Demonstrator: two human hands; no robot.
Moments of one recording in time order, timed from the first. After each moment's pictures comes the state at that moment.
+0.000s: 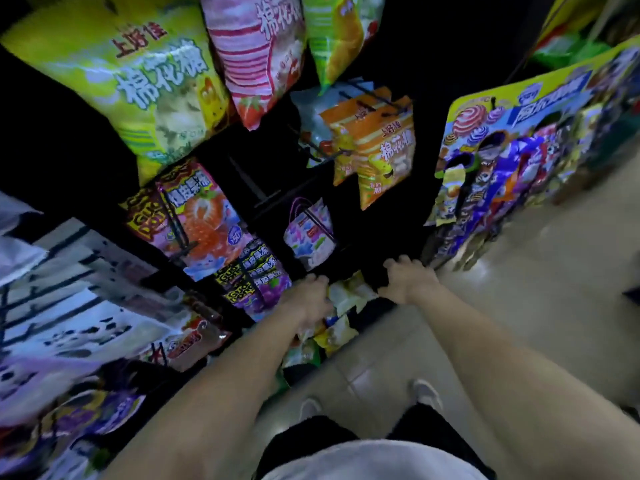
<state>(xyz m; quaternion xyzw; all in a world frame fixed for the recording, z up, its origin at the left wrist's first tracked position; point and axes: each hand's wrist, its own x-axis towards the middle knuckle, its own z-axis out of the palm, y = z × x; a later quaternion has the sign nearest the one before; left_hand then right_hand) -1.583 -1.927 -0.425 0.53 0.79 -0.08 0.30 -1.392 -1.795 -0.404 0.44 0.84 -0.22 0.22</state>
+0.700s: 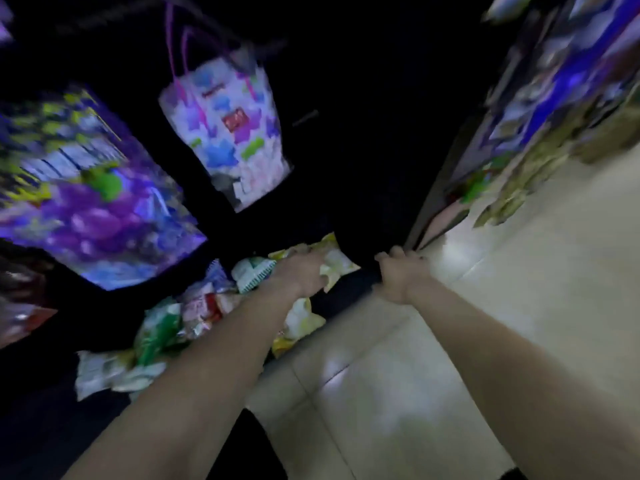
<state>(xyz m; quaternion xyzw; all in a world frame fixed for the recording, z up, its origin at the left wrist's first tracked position) -1.565 -1.822 -0.854 0.55 0.80 -0.05 0.25 -1.375 -1.727 -0.843 0.43 0.86 -0.15 0.21</state>
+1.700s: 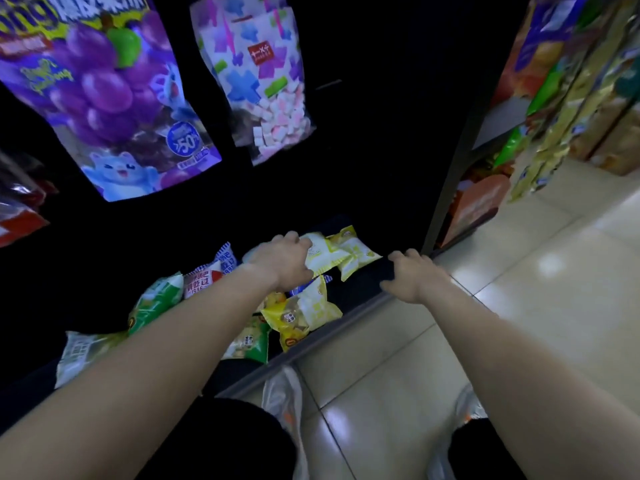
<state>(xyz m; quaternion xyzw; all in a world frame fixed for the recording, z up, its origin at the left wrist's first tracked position) -1.591 -1.913 -0.935 0.60 0.80 -0.07 0.05 -1.364 -1.788 -0.960 0.46 0.86 -0.19 0.13</state>
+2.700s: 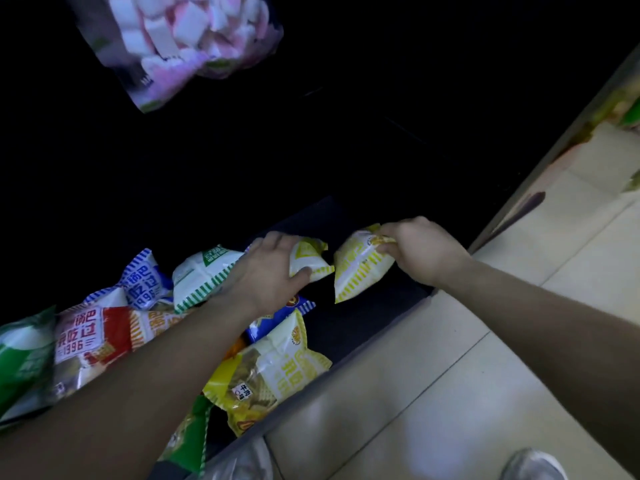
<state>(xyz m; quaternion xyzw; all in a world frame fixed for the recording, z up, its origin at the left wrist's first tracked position) -1.663 -1.790 -1.103 0.58 0.80 0.11 0.09 -1.448 -1.626 -1.077 0.34 0.93 -0.16 -0.01</state>
